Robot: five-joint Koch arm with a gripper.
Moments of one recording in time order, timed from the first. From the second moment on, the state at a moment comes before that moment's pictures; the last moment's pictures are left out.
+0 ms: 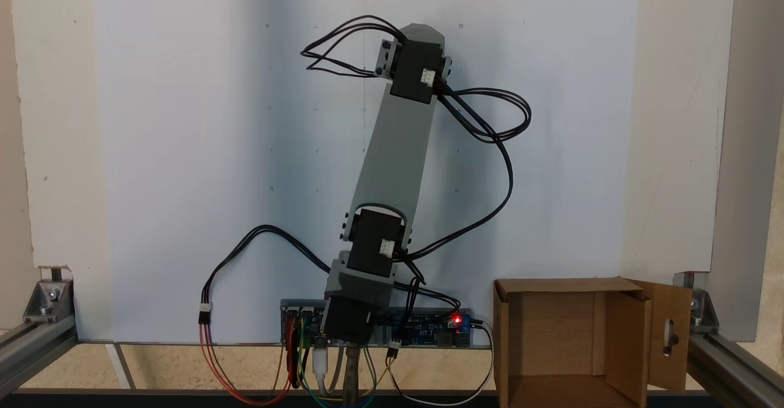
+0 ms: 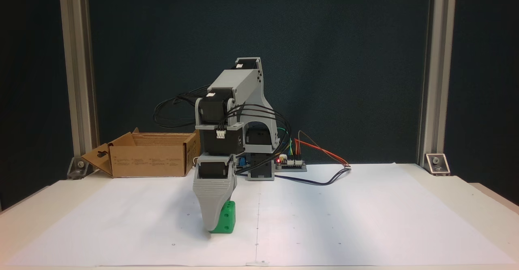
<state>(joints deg) 13.4 60.0 75.6 47.7 -10.0</state>
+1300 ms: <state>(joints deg) 13.3 67.4 75.6 50.1 -9.7</state>
